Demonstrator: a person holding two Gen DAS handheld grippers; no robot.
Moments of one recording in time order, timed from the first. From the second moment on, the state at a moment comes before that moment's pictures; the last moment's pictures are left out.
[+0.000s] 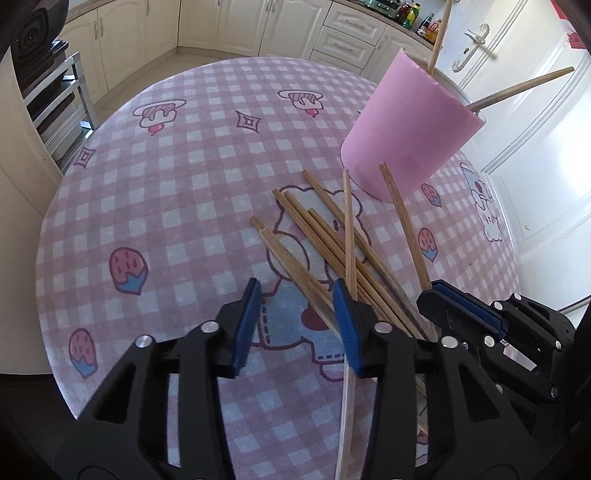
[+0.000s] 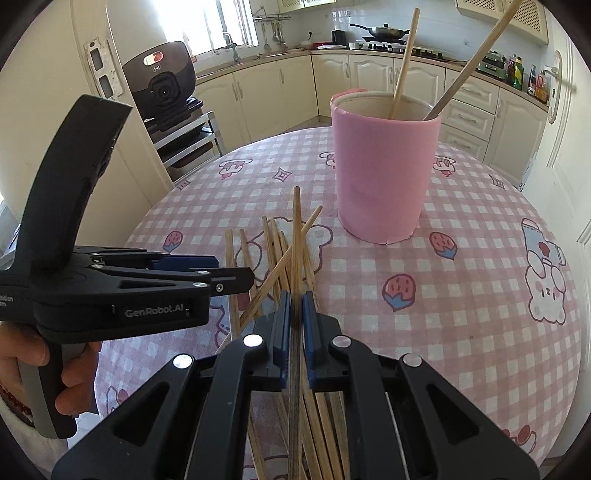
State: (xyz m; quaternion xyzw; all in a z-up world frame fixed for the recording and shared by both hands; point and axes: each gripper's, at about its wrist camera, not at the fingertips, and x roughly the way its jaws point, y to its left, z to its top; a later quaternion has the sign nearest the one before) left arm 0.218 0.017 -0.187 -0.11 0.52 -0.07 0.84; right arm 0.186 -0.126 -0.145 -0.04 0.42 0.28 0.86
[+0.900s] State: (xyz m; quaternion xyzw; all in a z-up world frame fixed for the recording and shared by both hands) left arm 0.195 0.025 -0.133 -0.12 0.45 -0.09 0.88; right arm 0.192 -0.122 -0.142 -0.04 0.44 0.26 0.86
